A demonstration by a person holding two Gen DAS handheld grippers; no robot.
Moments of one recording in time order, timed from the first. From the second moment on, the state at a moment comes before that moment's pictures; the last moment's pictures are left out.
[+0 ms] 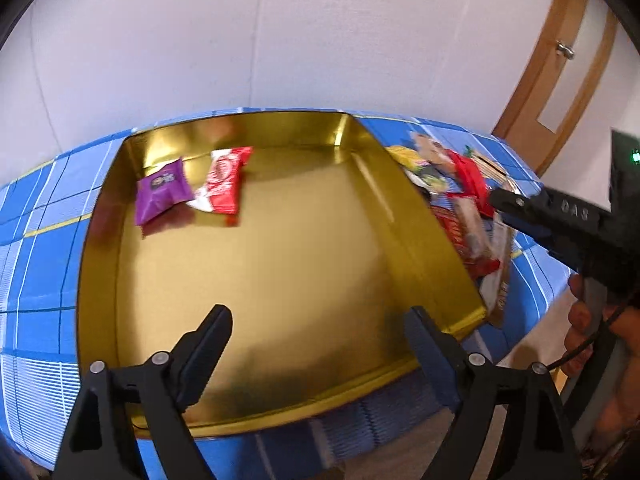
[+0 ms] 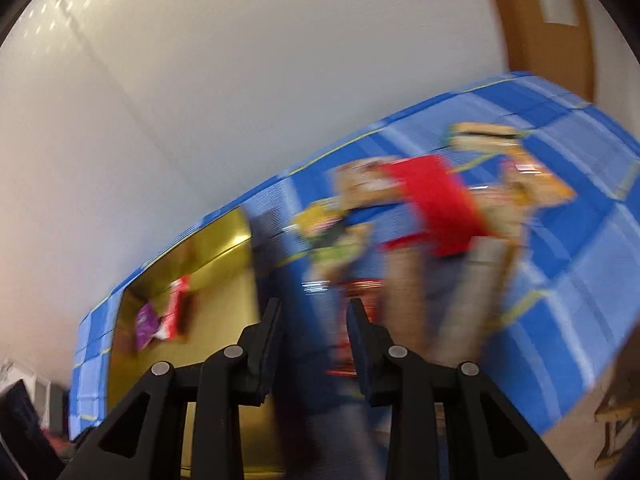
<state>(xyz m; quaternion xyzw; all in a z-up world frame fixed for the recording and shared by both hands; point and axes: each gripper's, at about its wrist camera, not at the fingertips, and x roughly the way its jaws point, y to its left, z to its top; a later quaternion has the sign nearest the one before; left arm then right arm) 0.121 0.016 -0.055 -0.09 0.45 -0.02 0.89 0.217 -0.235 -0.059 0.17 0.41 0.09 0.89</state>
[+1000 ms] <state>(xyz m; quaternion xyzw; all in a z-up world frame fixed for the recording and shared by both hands) 0.110 -0.058 -0.052 -0.01 0.45 -0.06 0.89 0.237 -0.275 -0.114 0.06 0.44 0.02 0.90</state>
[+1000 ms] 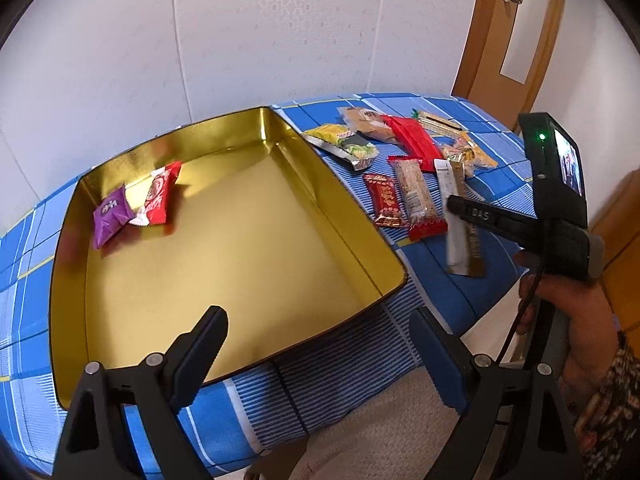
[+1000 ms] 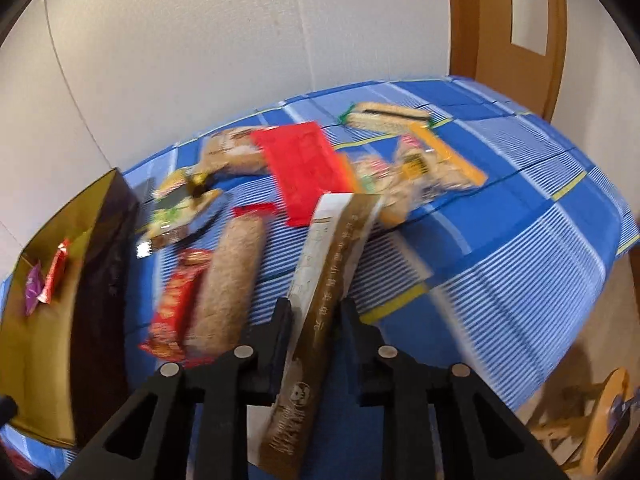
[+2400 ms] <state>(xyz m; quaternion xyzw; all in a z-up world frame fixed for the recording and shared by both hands) 0.271 -0.195 -0.097 0.07 0.52 -0.10 0.85 0.220 -0.347 -0.118 0.18 0.42 0.06 0.89</state>
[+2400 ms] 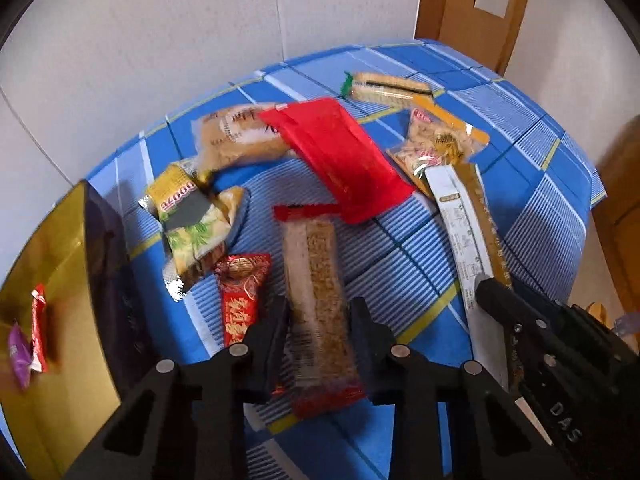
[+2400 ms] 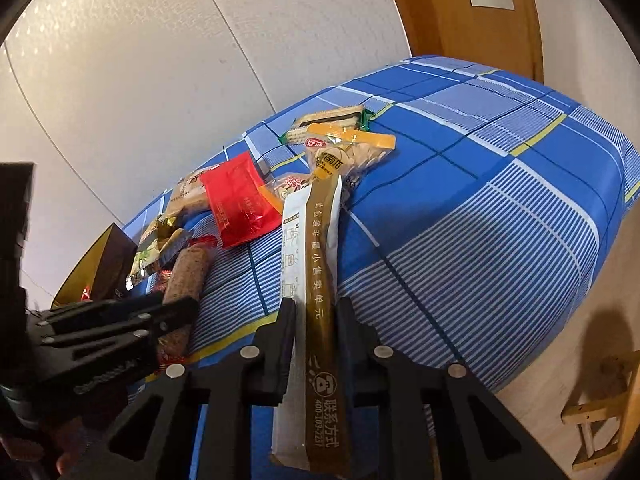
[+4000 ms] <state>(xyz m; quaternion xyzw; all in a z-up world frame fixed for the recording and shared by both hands) 0.248 -0.053 -0.037 -0.09 0.48 -0.08 0.87 0.219 -0.310 -0.118 0.06 0.41 0.04 0.91</state>
